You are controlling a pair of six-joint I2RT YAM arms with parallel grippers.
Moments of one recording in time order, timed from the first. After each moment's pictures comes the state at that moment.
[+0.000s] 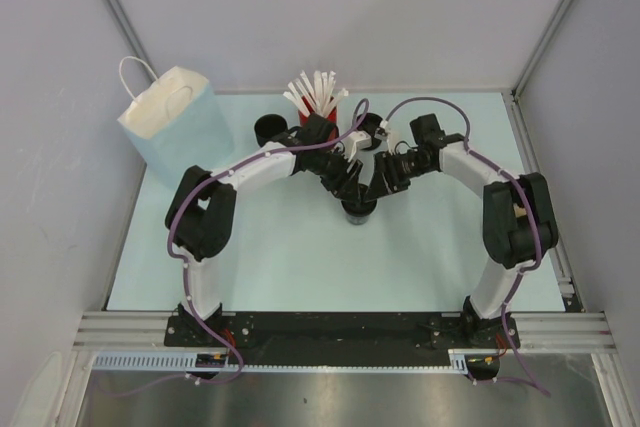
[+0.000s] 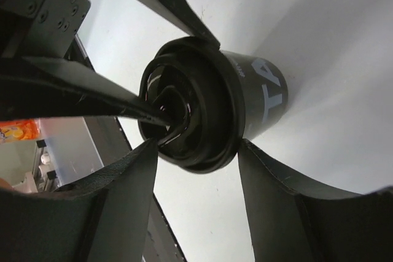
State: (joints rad) left arm -0.61 1.96 1.48 -0.49 0.65 0.14; right arm 0.27 1.78 1.26 -0.61 -0.91 -0.09
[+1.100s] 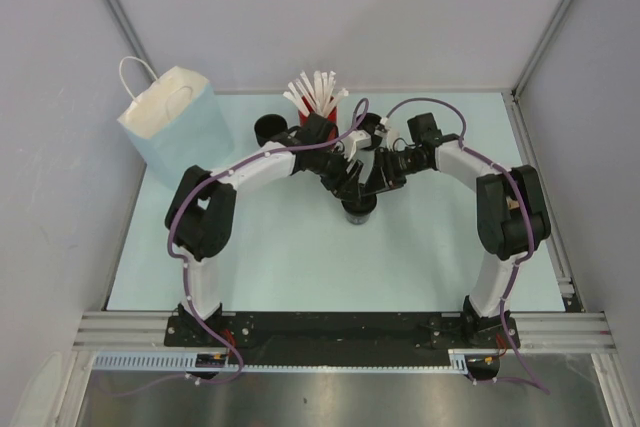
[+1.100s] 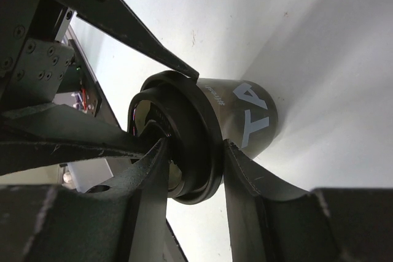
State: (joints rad) left arm -0.60 1.96 1.48 -0.49 0.65 0.14; right arm 0.28 1.86 1.27 -0.50 -0.92 0.06
